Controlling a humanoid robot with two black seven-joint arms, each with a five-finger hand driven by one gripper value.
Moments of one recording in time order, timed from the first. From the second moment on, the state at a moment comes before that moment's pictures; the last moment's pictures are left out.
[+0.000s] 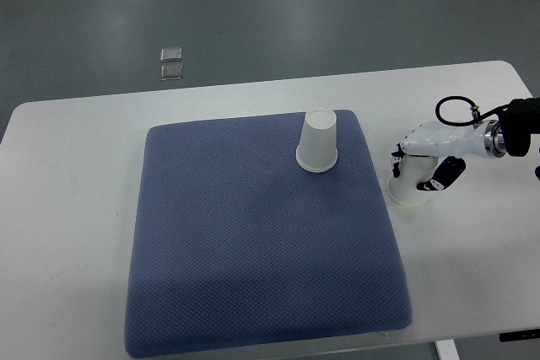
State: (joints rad) left arm 0.02 0.00 -0.06 -0.15 -0.04 0.04 -0.13; right arm 1.07 -0.77 -0.04 1.17 -1.64 0.11 0.37
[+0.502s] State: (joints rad) left arm 0.02 0.00 -0.06 -0.15 -0.04 0.04 -0.13; right arm 1.37 -0.81 -0.03 1.18 -1.60 0.25 0.40
